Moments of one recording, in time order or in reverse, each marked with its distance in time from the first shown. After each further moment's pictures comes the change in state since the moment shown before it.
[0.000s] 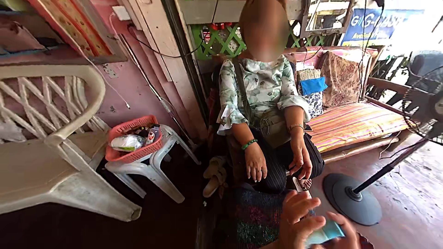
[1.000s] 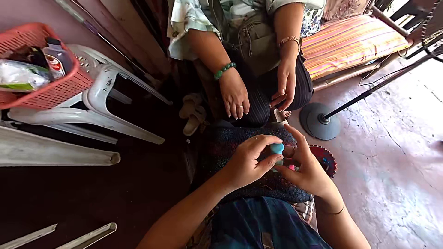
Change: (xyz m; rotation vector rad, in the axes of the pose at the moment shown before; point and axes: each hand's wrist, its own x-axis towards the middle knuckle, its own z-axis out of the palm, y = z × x) left_hand -0.001 -0.025 -0.071 -0.110 -0.431 -0.490; right_hand 0.017 0.050 -0.012 -0.290 -0.629 0.328
